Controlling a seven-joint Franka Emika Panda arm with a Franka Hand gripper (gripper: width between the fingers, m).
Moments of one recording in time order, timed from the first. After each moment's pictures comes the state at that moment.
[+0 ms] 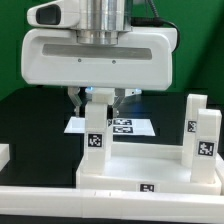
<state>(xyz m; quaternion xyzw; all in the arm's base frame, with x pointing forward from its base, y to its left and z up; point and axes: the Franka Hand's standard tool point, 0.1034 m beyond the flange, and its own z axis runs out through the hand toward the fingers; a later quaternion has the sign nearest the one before) 0.618 -0.064 0.113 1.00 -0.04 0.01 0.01</state>
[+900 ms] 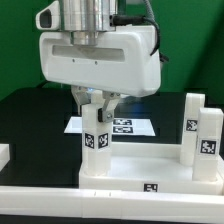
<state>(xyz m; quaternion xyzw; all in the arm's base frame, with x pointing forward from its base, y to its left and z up) 0.619 -0.065 0.111 0.89 -0.45 0.01 -0.03</state>
